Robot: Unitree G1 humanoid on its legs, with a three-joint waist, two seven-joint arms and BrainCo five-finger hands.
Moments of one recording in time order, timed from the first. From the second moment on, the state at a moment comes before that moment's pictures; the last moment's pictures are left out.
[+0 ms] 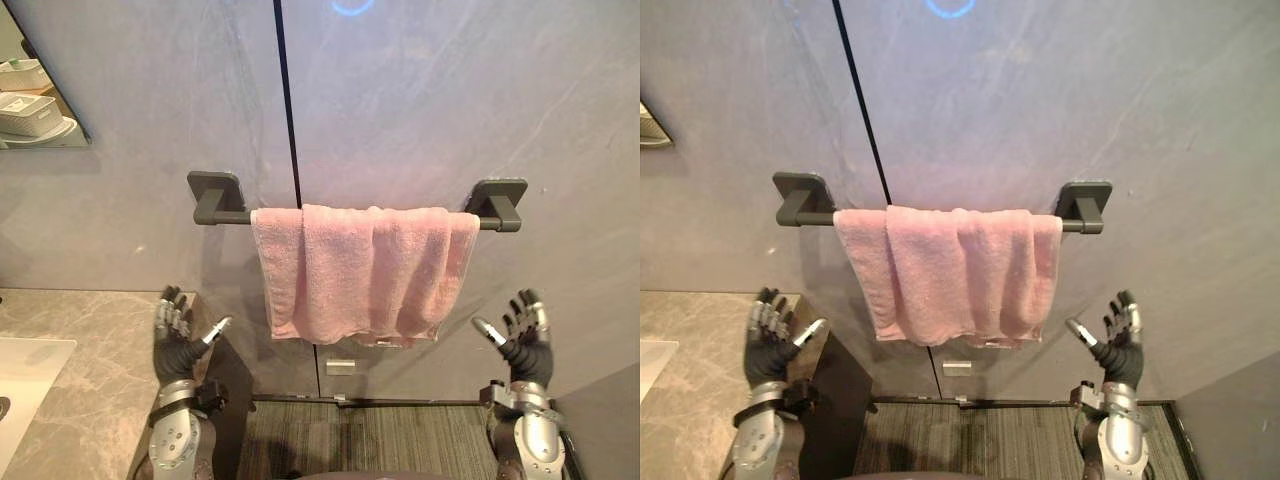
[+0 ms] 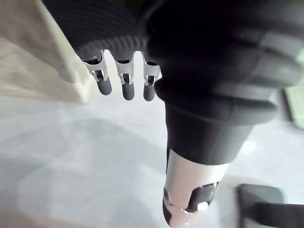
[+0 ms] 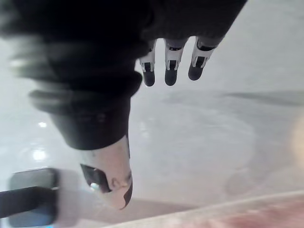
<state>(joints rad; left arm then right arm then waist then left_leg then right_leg) 0.40 0.00 0.16 -0.35 -0.20 -0.23 0.18 0.37 0.04 -0.24 -0.34 0.20 -0.21 -0.08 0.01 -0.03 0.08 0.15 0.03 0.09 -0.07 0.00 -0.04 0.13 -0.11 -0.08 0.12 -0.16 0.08</state>
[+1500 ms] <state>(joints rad) 0.20 0.16 -0.42 -0.22 -0.32 -0.27 -0.09 0.27 -0.22 0.29 -0.13 0.43 -0.19 0.29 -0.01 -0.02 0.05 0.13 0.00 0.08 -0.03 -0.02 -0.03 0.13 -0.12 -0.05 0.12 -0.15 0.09</state>
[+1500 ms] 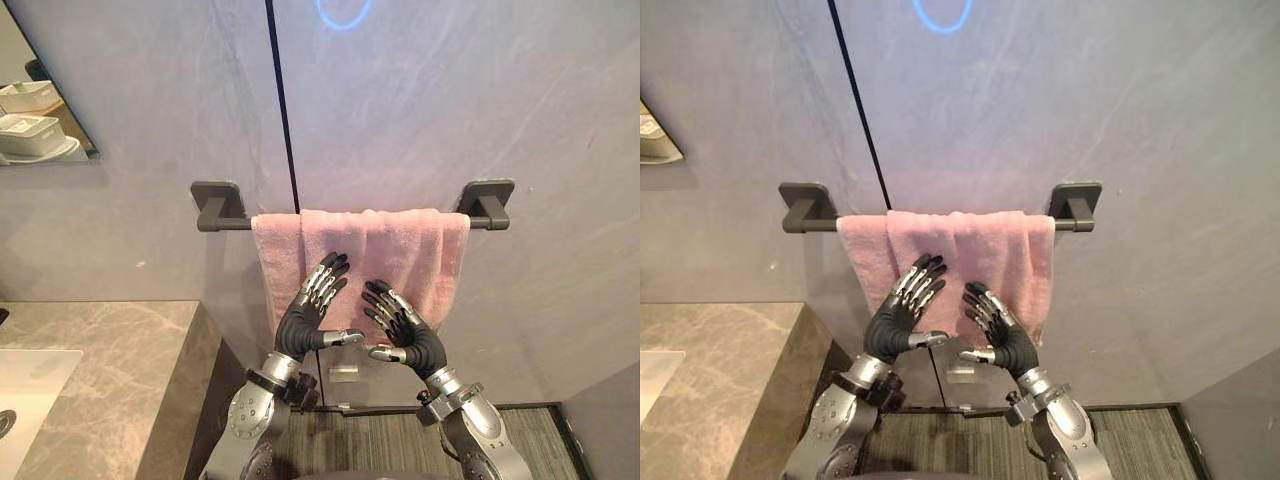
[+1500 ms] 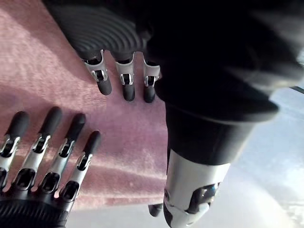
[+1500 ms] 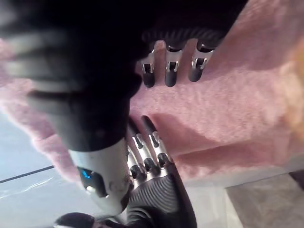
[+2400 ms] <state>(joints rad) 0.13 0.09 -0.31 0.10 -0.26 -0.24 0.05 0.18 -0.10 0.17 0.08 0.26 -0.19 0.16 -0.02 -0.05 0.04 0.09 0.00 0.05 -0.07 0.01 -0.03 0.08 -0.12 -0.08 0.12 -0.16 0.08</state>
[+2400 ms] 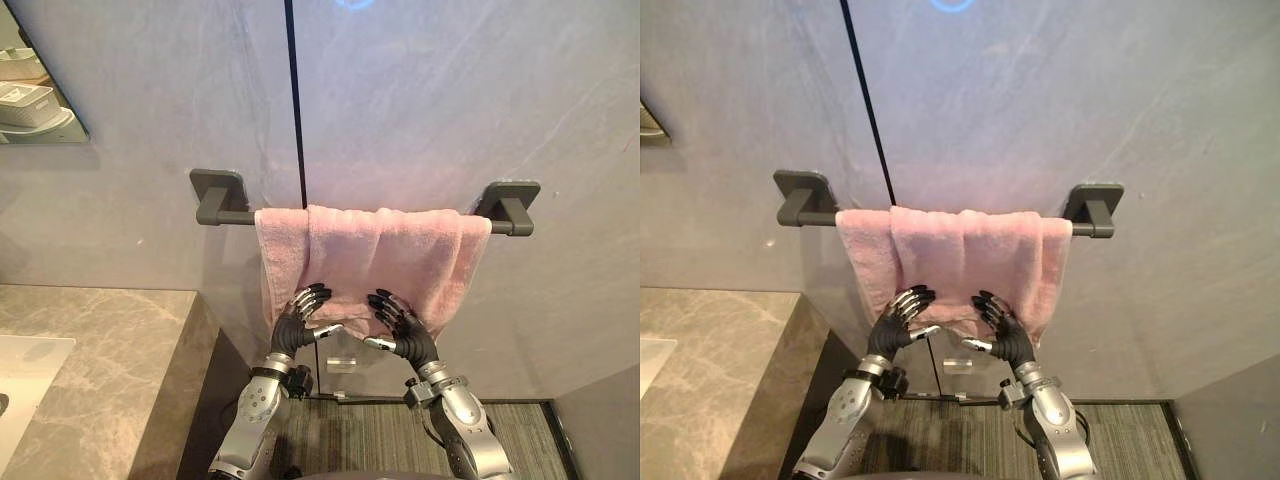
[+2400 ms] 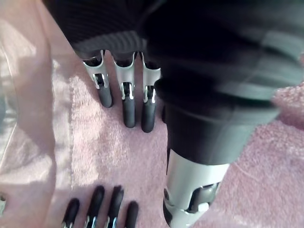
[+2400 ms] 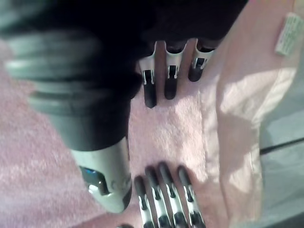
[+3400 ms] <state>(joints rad) 0.17 0.03 -0.06 0.08 -0.26 -0.24 0.07 0.20 0.00 -0.13 0.10 0.27 -0.19 0.09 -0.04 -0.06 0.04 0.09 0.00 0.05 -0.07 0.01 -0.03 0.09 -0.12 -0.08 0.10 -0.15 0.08</state>
